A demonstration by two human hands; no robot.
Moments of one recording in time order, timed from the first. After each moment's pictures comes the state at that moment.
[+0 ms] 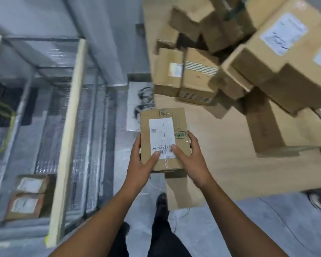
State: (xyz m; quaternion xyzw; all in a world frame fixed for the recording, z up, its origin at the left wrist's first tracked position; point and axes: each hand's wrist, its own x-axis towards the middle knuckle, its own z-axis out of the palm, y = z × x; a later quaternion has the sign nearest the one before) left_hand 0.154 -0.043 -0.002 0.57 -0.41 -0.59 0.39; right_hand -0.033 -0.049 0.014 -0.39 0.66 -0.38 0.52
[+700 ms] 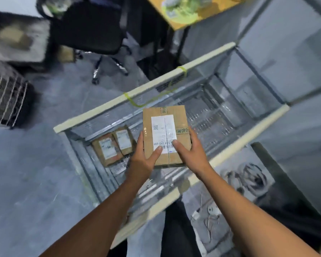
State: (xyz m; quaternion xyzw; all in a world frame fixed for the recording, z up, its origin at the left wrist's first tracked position) left_hand 0.624 -0.043 -0.095 0.71 -0.05 -0.34 0.62; right_hand 0.540 -0.206 -0.053 -0.75 0.37 -0.03 0.56
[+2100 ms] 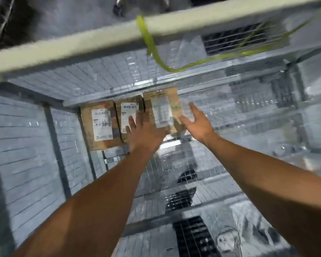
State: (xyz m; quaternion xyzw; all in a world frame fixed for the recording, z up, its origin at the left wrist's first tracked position) left_hand 0.752 -0.112 -0.462 0.93 0.00 -0.34 0.15; right_hand 0.739 -0.316 -0.462 -0.82 0.28 0.26 0.42
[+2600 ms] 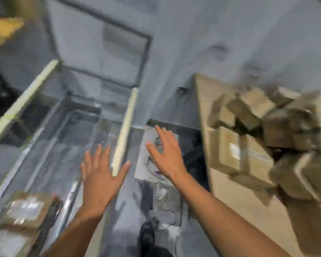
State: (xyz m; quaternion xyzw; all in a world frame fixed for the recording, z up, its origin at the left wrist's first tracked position) left_hand 0.530 -0.232 -0.036 0.77 -0.51 -0.26 0.28; right_hand 0.347 -0.323 0.028 -0.72 0.62 -0.20 0.24
